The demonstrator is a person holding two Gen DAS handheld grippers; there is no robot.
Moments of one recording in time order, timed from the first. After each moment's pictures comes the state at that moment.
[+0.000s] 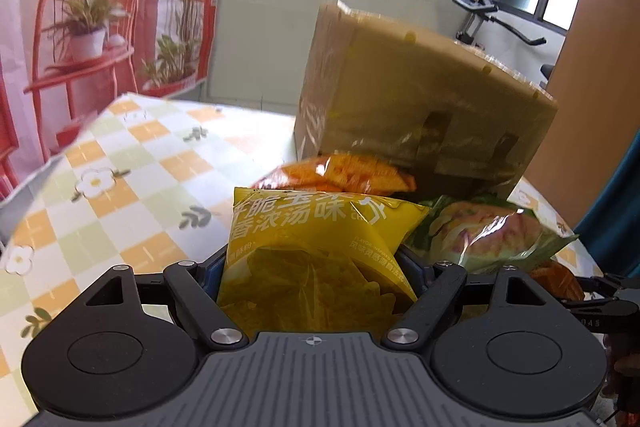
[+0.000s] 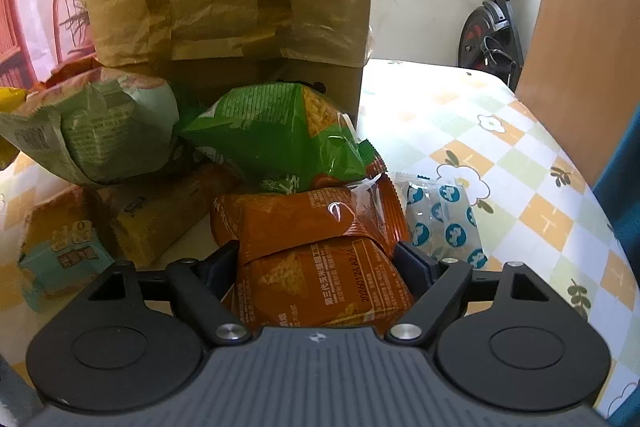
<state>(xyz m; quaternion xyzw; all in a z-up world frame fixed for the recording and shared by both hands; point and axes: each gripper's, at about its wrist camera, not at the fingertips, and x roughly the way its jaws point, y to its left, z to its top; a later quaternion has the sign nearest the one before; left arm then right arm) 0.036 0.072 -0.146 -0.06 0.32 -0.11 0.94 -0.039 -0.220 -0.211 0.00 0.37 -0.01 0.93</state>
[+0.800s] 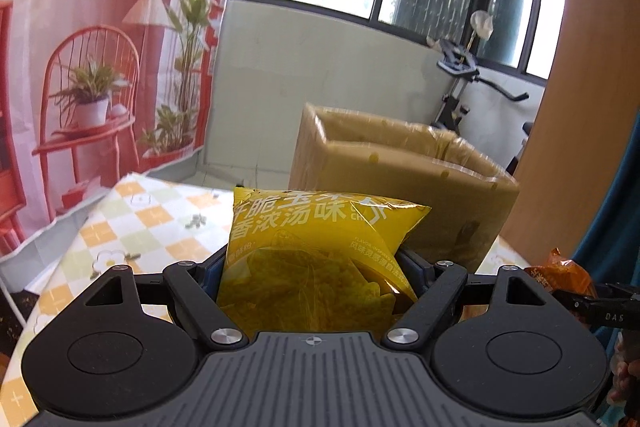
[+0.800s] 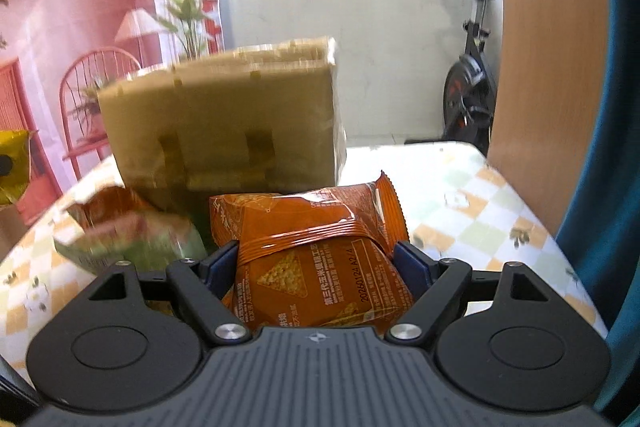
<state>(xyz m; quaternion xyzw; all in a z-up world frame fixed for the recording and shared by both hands) 0.014 0.063 -0.087 -0.06 0.23 -0.10 0.97 -0.074 -0.240 -0.121 0.04 0.26 -0.02 0.96</state>
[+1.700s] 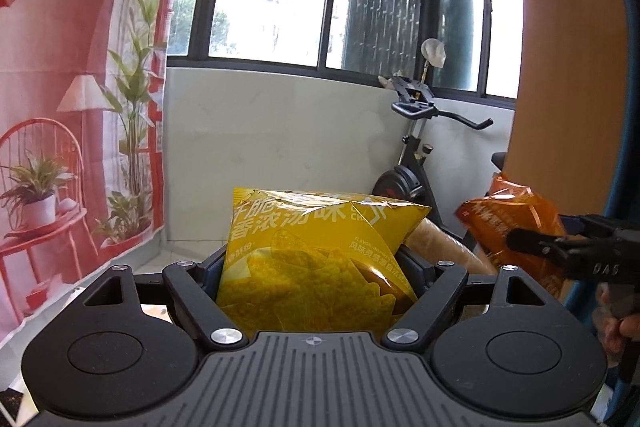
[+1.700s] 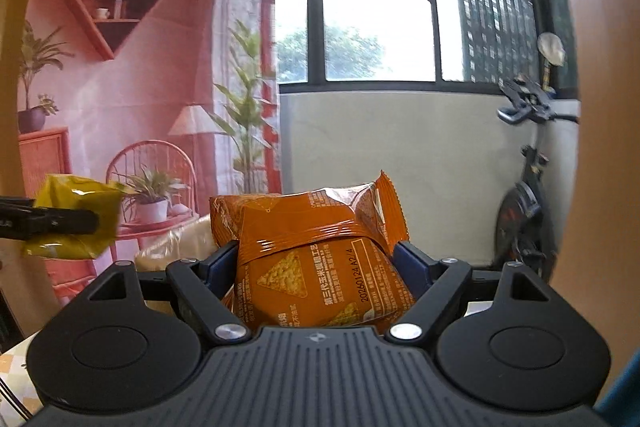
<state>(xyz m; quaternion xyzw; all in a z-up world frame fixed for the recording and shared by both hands) 0.094 -0.005 -0.041 -0.01 0.15 -0.16 0.98 0.019 -0.231 -0.016 0.00 0.11 0.07 0.99</state>
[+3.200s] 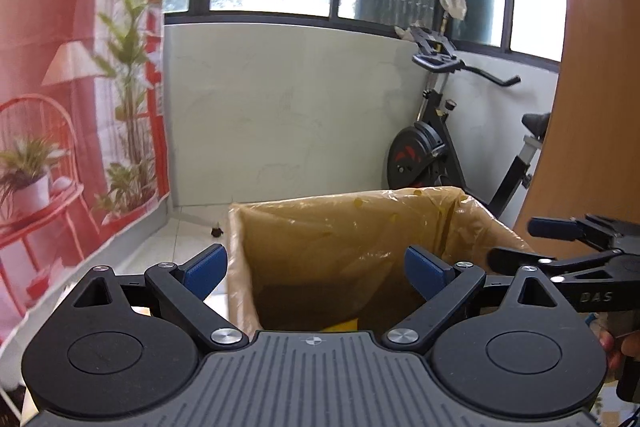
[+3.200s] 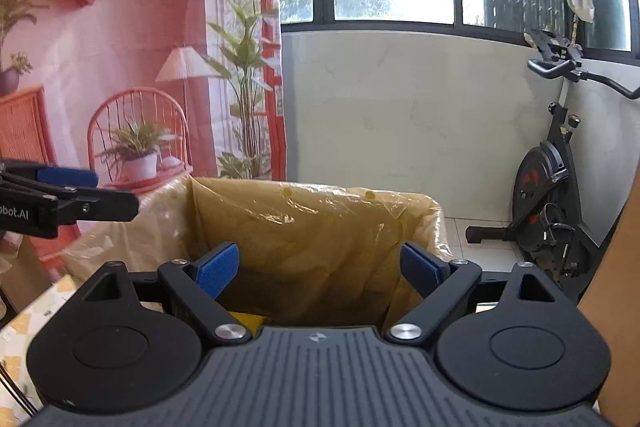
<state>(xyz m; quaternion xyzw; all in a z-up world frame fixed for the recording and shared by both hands) 0.170 -0.008 -0.030 0.00 0.22 -0.14 0.96 0.147 -0.222 -0.046 0.00 0.20 0.08 0.98</state>
